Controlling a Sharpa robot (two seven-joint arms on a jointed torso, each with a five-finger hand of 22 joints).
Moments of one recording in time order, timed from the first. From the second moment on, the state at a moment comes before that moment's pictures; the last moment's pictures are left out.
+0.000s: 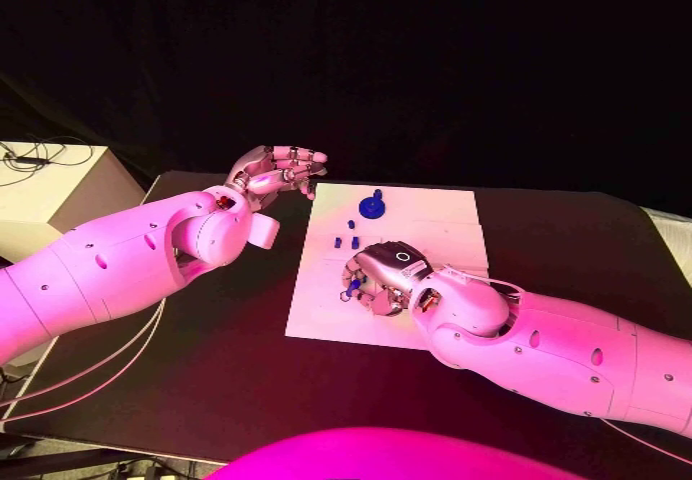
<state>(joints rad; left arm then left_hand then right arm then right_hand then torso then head) 0.91 -0.92 0.35 1.44 -0.27 -0.18 0.30 1.39 -0.17 0.51 0.05 0.27 0.86 0.19 0.28 0.31 0.95 0.12 0.52 0.20 1.04 0.04 1.09 0.50 0.18 0.94 0.14 0.88 0.74 1.10 -0.47 -0.16 1.50 -1.74 -0.38 -0.22 1.42 -0.18 0.62 0.14 0.24 1.04 0.11 0.29 0.39 1.19 0.10 0.16 0.10 1.46 -0.03 1.34 1.04 0.09 1.46 0.07 1.22 1.27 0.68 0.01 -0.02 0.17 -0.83</state>
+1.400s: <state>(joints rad) 0.91 -0.91 0.35 1.43 -0.26 -0.18 0.31 1.39 -0.17 0.51 0.05 0.27 0.86 0.19 0.28 0.31 0.95 0.12 0.52 0.20 1.04 0.04 1.09 0.50 0.18 0.94 0.14 0.88 0.74 1.09 -0.45 -0.16 1.50 -1.76 -0.37 -0.24 1.43 -0.18 0.63 0.14 0.24 1.04 0.11 0.30 0.43 1.19 0.10 0.16 0.10 1.46 -0.03 1.34 1.04 0.09 1.46 0.07 1.23 1.28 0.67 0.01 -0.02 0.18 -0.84</state>
